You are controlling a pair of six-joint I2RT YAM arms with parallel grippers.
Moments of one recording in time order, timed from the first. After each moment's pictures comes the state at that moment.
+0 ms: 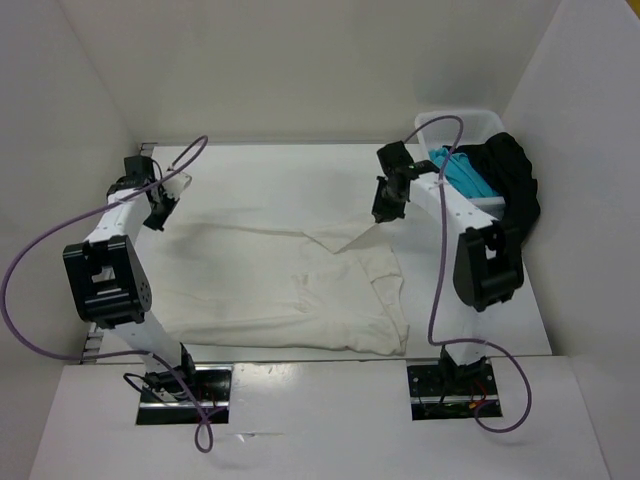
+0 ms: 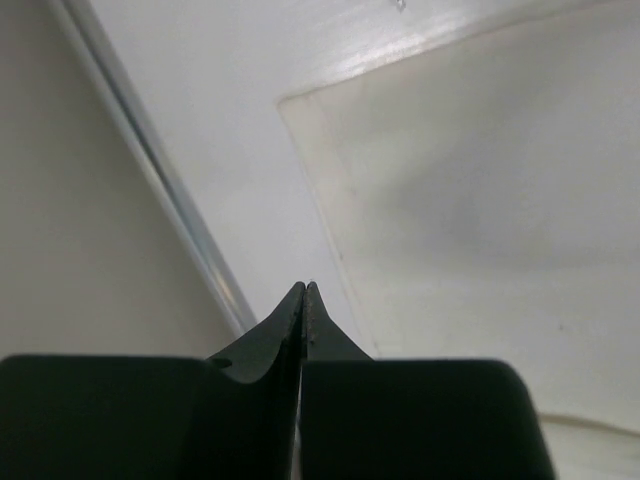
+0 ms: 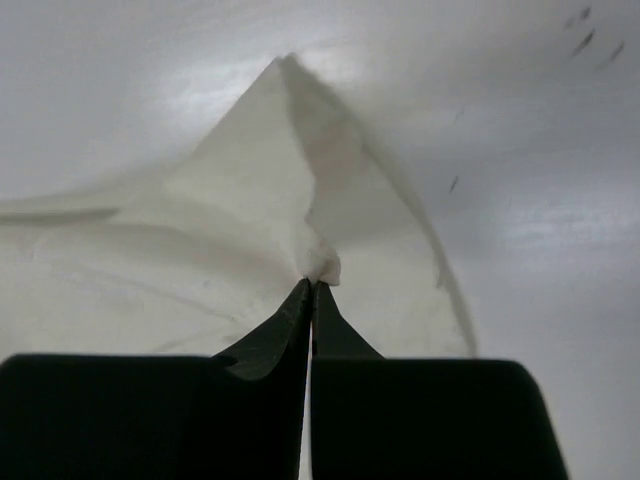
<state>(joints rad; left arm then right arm) 0.26 1.77 1.33 -0.63 -0.05 0.67 0.30 1.92 1.58 -0.79 0.06 0.54</state>
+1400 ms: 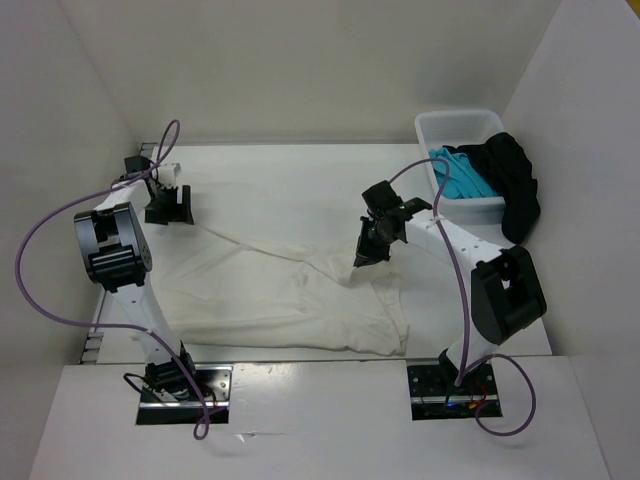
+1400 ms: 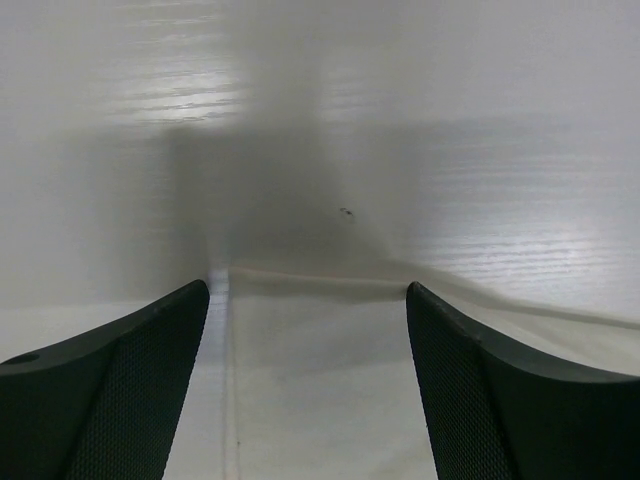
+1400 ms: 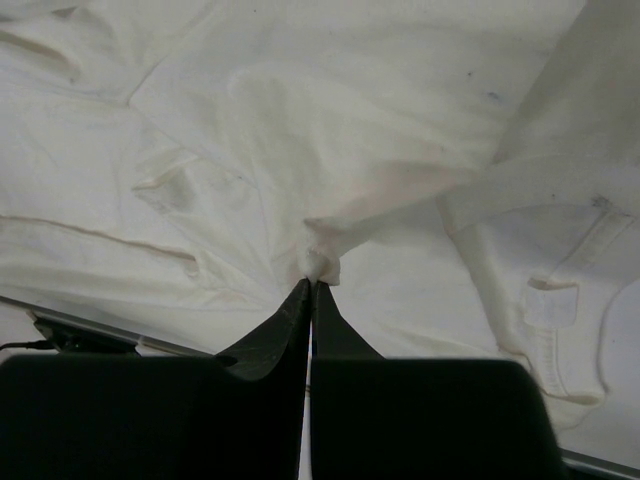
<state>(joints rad) 0.32 2.07 1.51 -0.55 0.26 0.26 0.49 1.60 1.15 -0.72 -0.17 0.73</state>
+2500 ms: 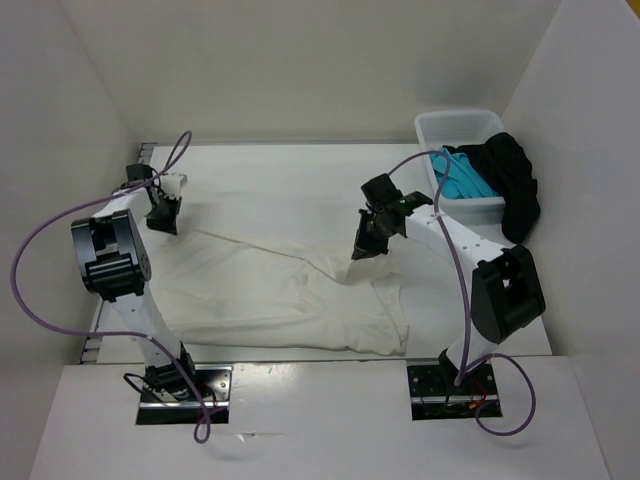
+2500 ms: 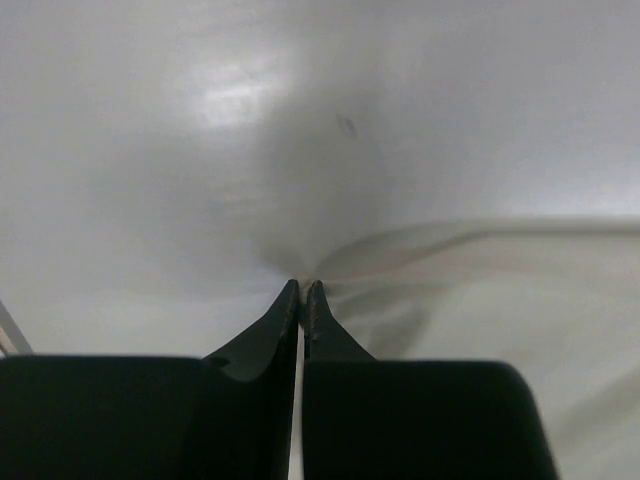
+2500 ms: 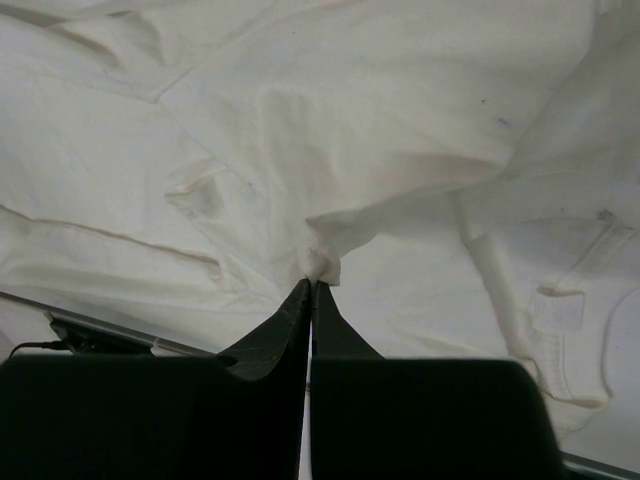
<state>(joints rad) 0.32 1.99 1.40 -0.52 0.18 0.40 0.49 1.61 1.21 -0.74 -0.16 0.72</state>
